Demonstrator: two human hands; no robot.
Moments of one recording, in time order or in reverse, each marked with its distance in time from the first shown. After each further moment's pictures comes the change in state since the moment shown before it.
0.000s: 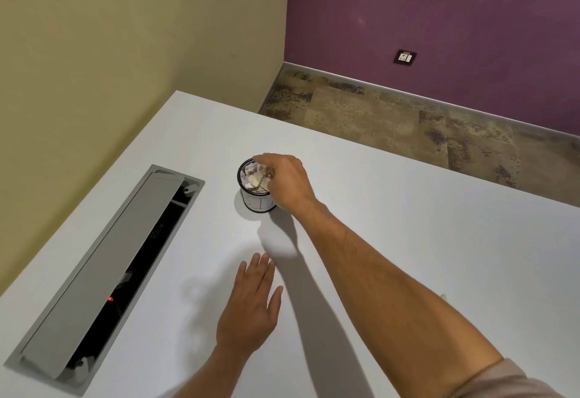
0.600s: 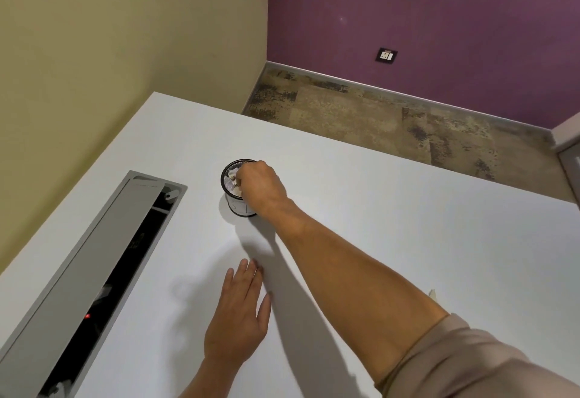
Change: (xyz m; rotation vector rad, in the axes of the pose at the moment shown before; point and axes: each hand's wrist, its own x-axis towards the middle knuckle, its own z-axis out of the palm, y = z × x) left_hand 0.001 -0.001 -0.001 -0.024 -0.024 -0.005; right_hand 0.015 -0.011 0.016 -0.364 -0.165 0.061
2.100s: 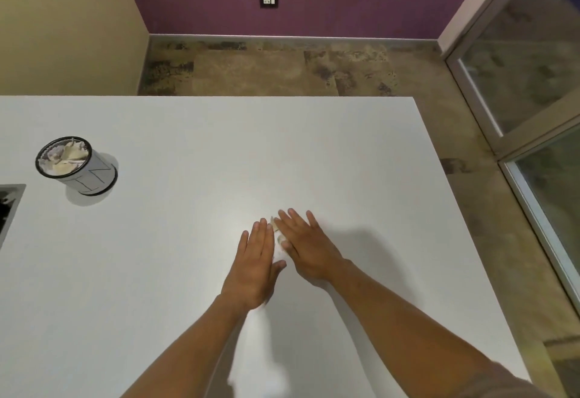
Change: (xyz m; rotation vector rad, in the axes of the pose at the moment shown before) left_hand -0.014 0.229 0.094 0.126 -0.393 0.381; right_hand -0.320 0.333 0.079 -0.049 0.084 -0.022
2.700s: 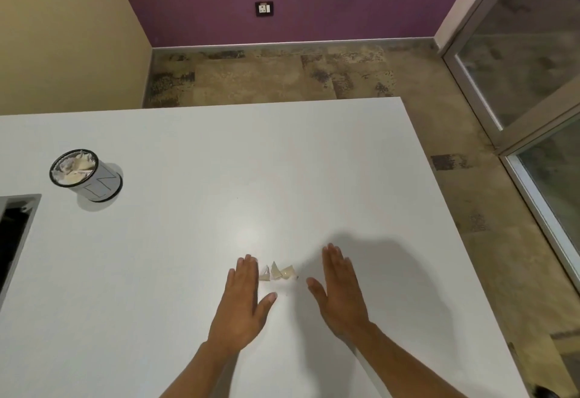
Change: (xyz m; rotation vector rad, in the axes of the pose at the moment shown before) left_hand -0.075 0.022 0.006 -0.278 0.003 -0.104; right_hand -0.123 -0.017 0.012 0.147 0.114 0.411
